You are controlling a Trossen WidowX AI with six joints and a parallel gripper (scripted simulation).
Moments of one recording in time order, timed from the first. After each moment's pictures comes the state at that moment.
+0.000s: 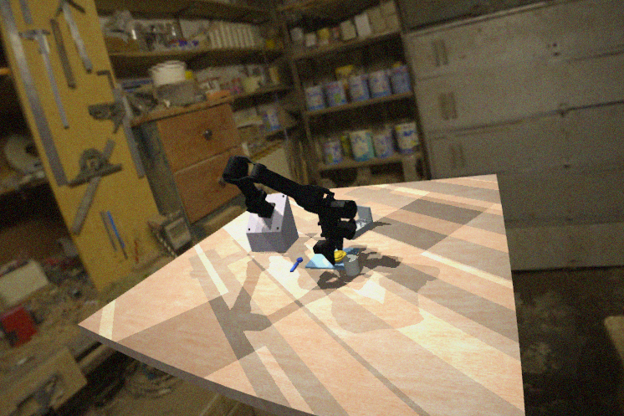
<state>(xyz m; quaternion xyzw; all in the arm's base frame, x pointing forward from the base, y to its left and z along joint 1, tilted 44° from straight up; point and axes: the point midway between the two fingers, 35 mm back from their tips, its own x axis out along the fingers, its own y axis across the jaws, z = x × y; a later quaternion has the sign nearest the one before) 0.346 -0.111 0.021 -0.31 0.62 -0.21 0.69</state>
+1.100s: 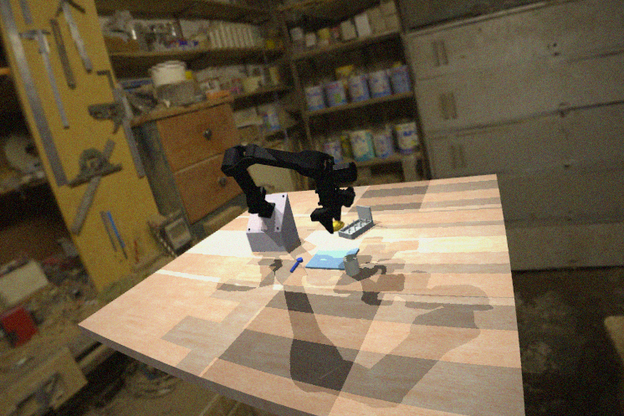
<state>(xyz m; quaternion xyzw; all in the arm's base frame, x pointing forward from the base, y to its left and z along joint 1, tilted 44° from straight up) 0.344 -0.029 0.091 -0.31 0.63 -0.20 0.69</state>
